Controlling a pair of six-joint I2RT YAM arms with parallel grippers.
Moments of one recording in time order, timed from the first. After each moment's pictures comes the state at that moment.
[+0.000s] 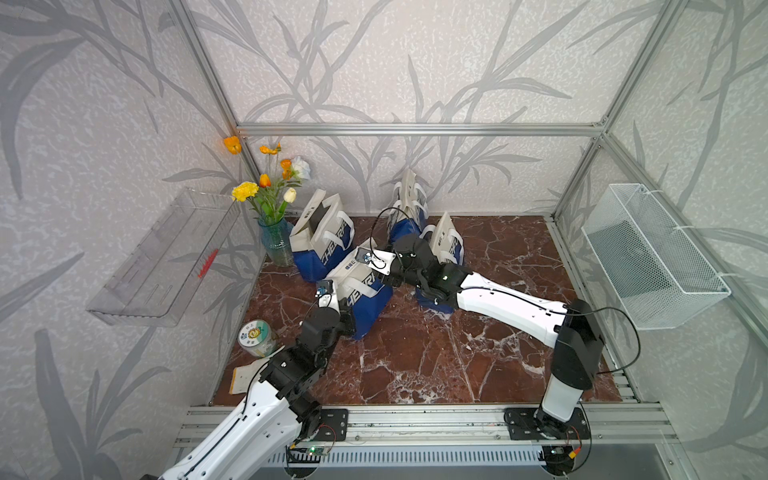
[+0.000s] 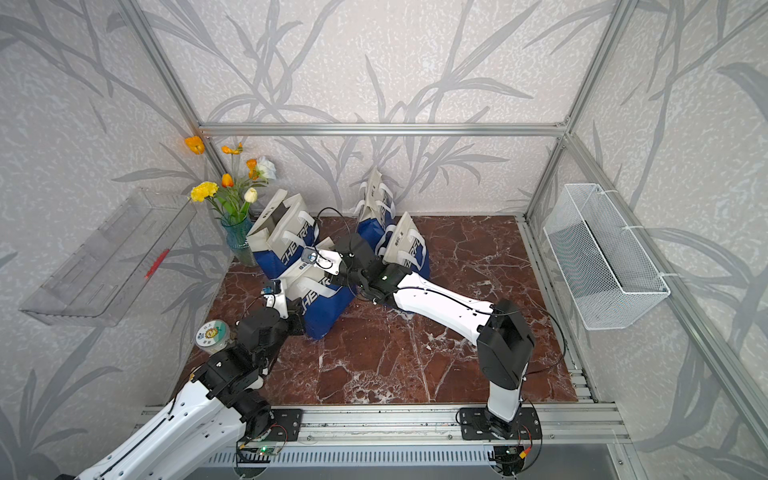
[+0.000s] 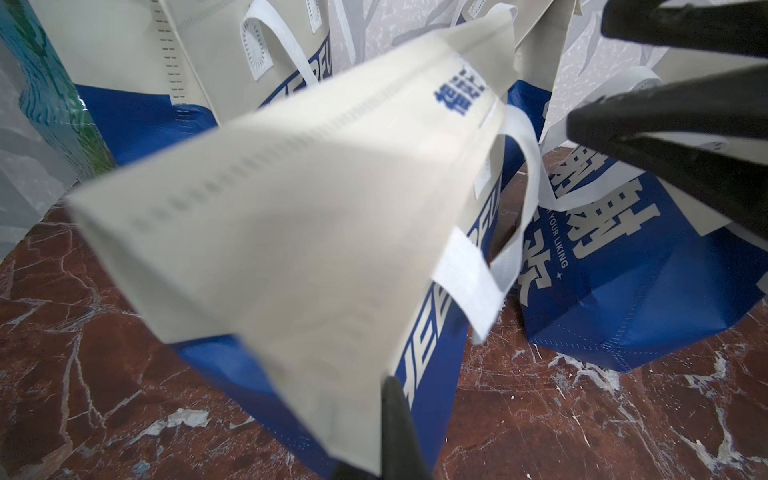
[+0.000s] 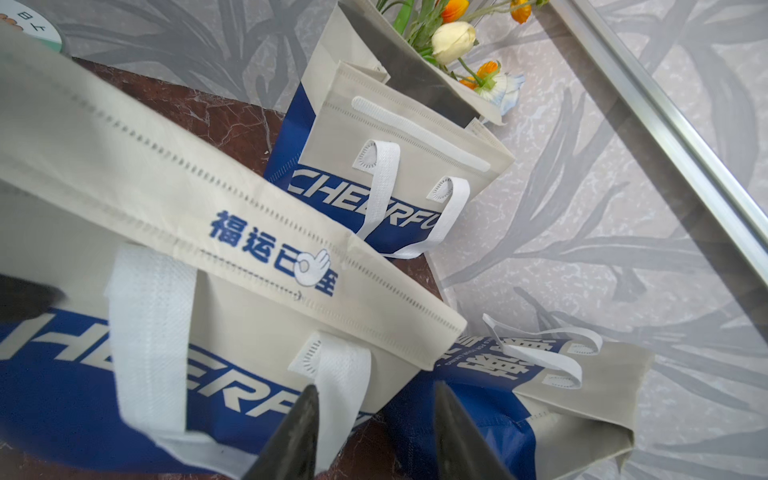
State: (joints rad) left arm -0.58 0.60 0.48 -0.34 -0.40 -0.37; right arm 0.93 1.80 1.54 -0.13 0.12 -0.60
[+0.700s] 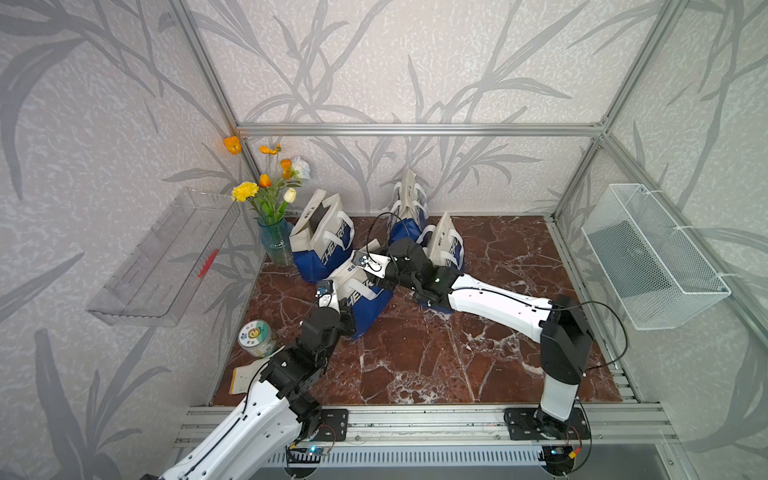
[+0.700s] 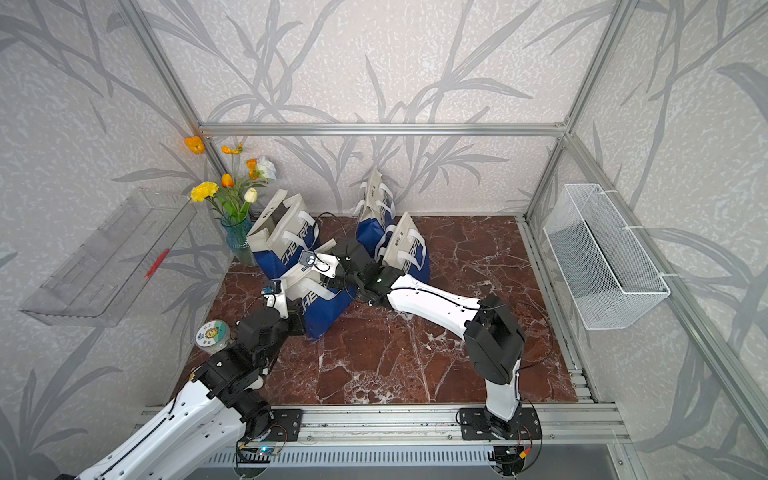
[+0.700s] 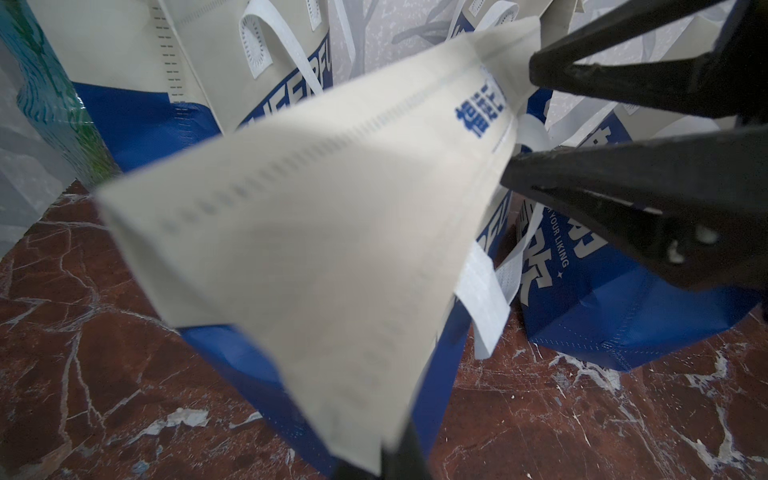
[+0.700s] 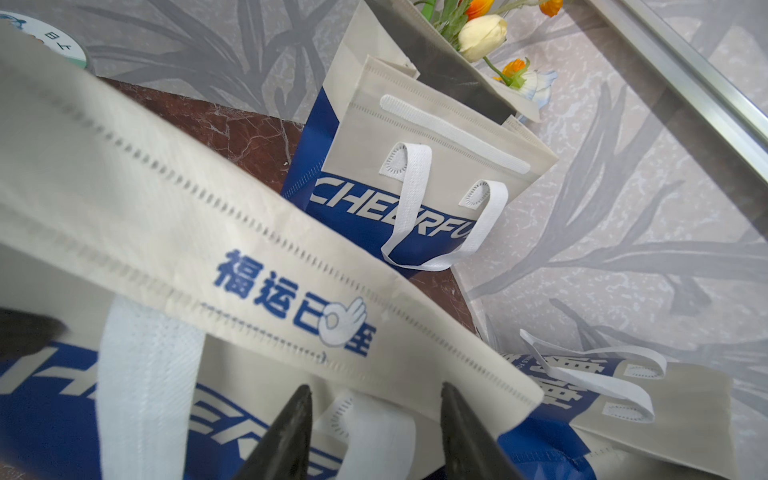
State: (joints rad) left arm -0.58 0.61 0.48 -0.34 -0.40 -0.37; right arm 0.93 1.87 1.53 -0.06 0.06 -0.57
